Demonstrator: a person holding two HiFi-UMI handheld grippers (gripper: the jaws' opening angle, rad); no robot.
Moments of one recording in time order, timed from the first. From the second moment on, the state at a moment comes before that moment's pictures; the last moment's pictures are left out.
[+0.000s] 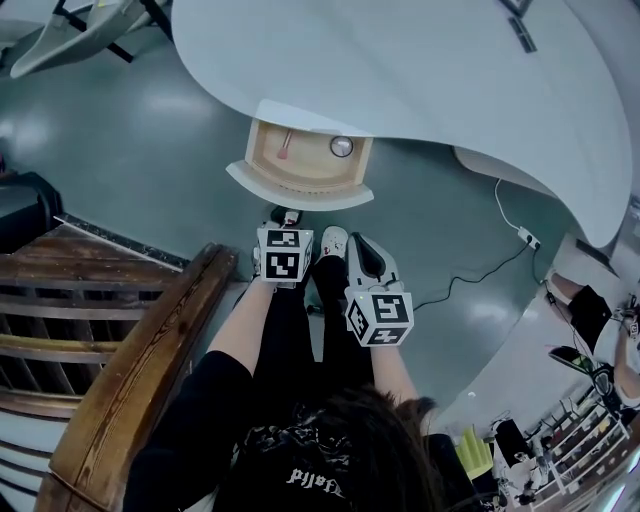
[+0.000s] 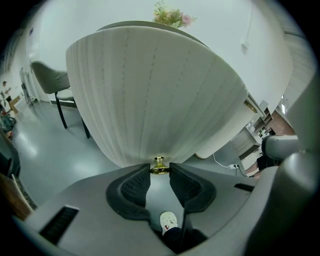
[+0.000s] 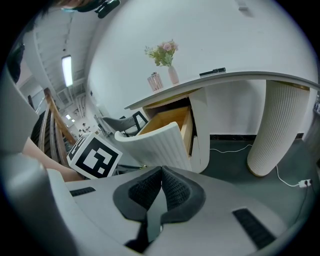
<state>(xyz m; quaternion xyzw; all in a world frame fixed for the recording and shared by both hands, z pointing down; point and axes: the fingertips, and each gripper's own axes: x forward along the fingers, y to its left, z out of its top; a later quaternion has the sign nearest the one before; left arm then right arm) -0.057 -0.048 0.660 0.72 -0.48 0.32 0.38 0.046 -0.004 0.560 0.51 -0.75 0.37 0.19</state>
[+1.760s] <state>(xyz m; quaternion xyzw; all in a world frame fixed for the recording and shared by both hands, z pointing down) -0.045 -0.114 0.661 0.75 -0.49 0.29 0.34 0.044 -0.050 0.580 0.53 -0.75 0.36 0.17</state>
